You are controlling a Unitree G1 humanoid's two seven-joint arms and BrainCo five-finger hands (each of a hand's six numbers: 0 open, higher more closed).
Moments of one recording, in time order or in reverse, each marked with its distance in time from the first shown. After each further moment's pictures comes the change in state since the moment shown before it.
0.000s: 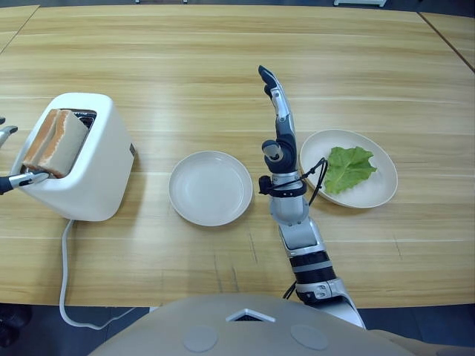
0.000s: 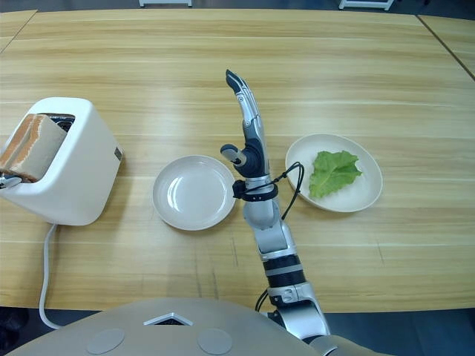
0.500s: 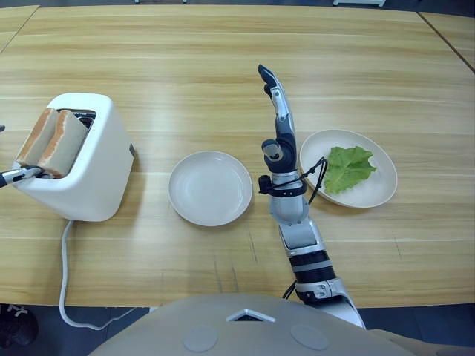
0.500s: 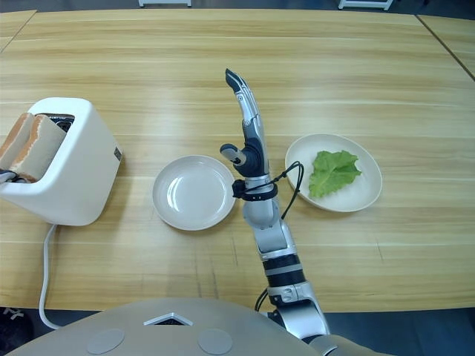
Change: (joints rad) left arm -0.022 0.017 -0.021 0.013 0.038 0.100 0.004; right arm -0.002 0.002 0.000 0.000 0.001 0.001 0.000
